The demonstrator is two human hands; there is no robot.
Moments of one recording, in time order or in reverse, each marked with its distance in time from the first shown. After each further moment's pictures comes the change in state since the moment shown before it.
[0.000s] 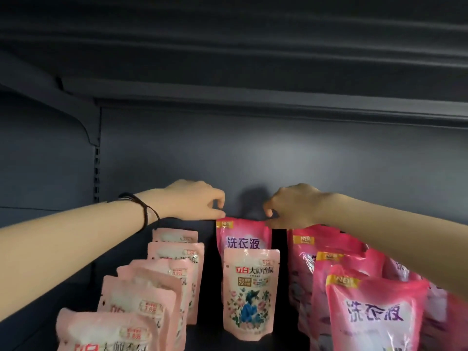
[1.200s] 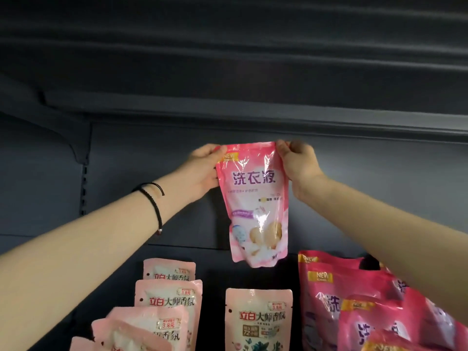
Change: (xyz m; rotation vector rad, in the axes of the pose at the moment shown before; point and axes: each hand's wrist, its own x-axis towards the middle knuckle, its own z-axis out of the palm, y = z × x) left_hand 0.061 0.000 -0.048 -1.750 0.524 -0.334; right_hand 0.082 0.038 -0.040 1.709 0.928 0.497
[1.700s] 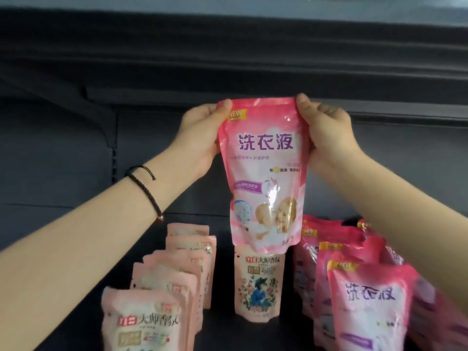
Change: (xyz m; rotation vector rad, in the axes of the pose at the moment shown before) left_hand -0.110 0.068 0.012 -0.124 0.034 0.245; right_hand -0.108 -0.088 -0.035 0.433 -0.068 -0.031
